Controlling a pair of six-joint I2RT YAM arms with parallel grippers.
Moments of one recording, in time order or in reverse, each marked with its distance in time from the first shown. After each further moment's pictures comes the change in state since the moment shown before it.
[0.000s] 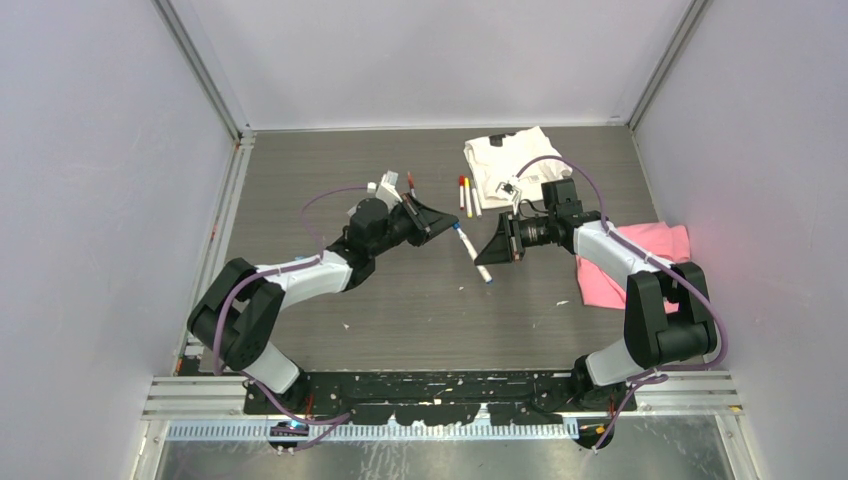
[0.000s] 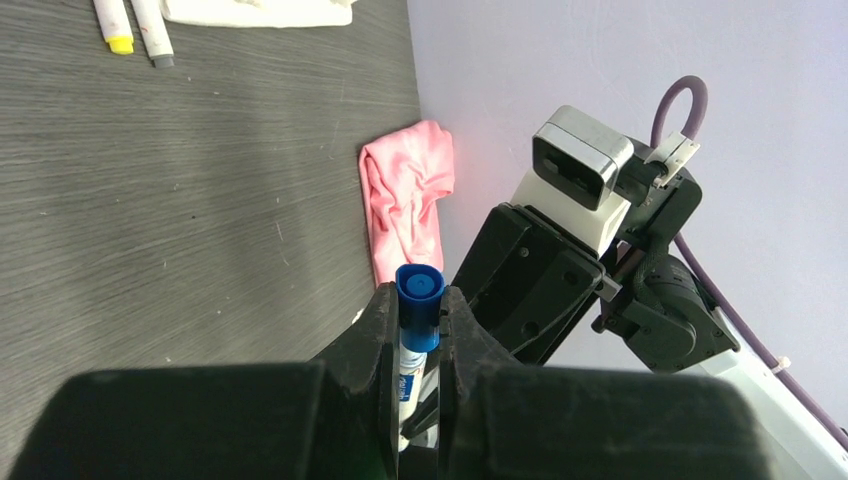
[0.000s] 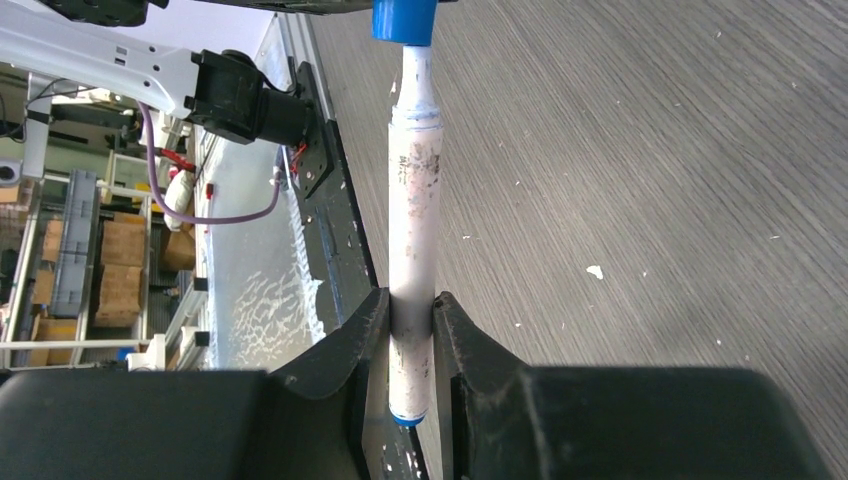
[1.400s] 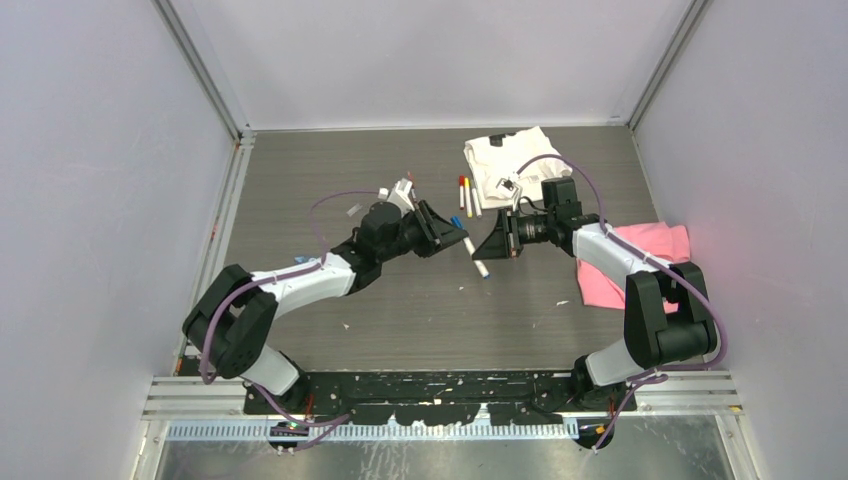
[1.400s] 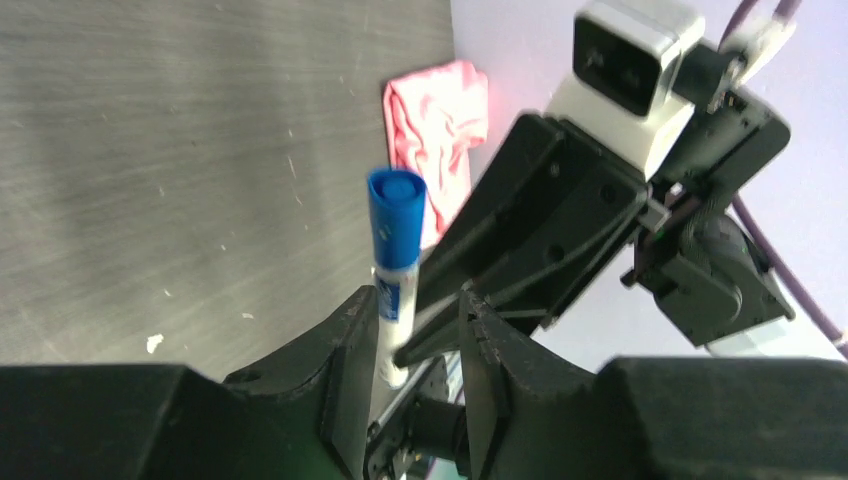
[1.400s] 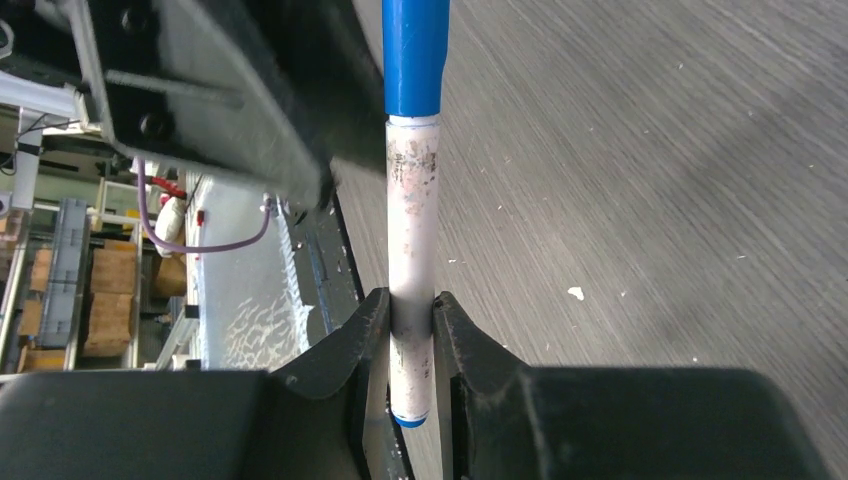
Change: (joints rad) left arm -0.068 -0.037 0.036 -0.178 -0.037 0.048; right arm 0.004 0.000 -0.024 0.124 0.034 0.107
